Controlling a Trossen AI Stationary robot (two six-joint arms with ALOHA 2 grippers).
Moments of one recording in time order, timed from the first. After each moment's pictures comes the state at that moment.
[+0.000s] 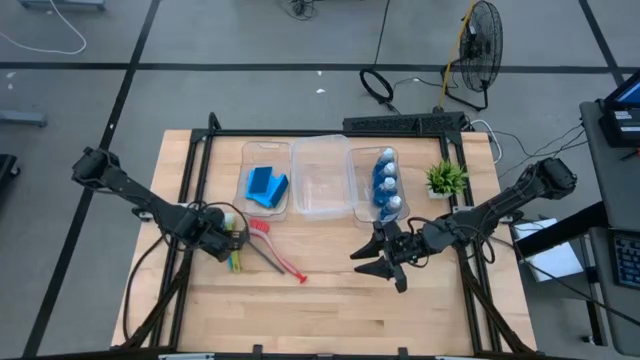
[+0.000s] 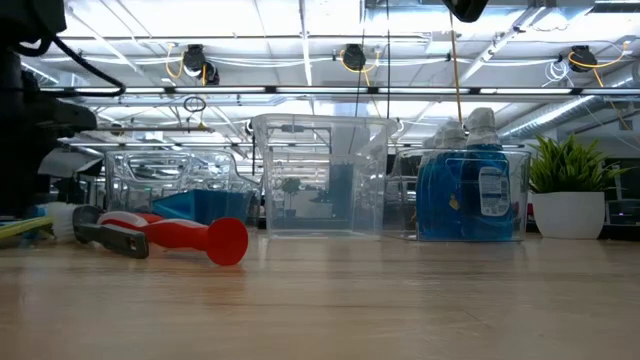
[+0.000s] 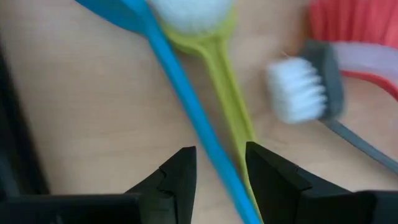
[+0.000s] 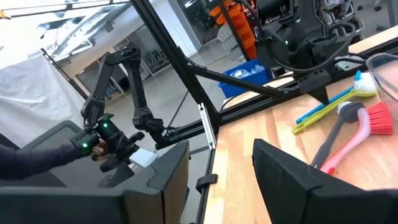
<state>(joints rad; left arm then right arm) -0.49 1.05 0.51 -0.94 -0.14 -1.94 0.45 1.23 0.72 0.47 0.18 0.58</state>
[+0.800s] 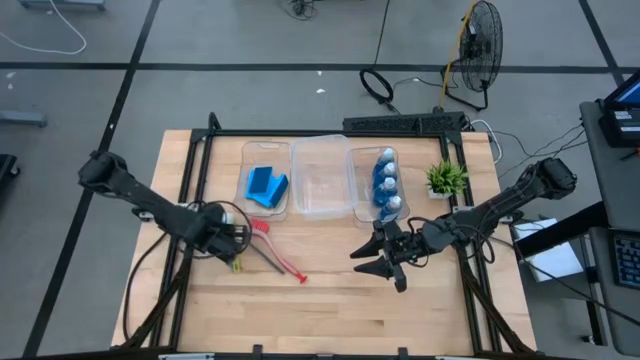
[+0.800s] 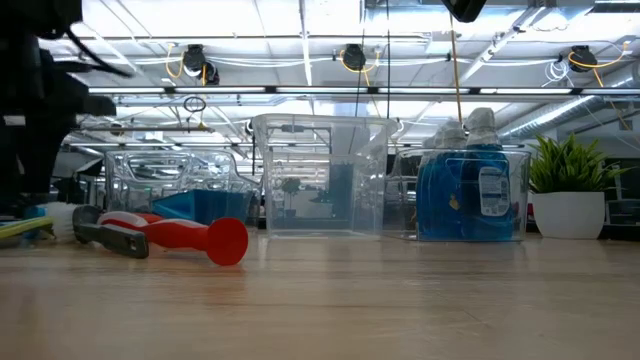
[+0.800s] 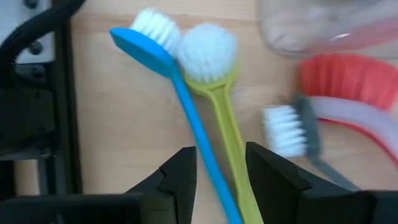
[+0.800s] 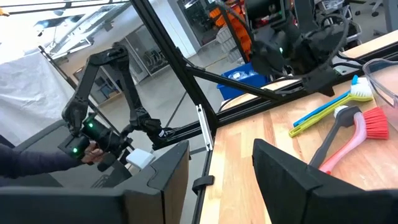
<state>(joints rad) -0.48 1.21 0.69 -1.17 -0.22 -2.04 0.45 1.23 0.72 0.48 0.18 0.56</state>
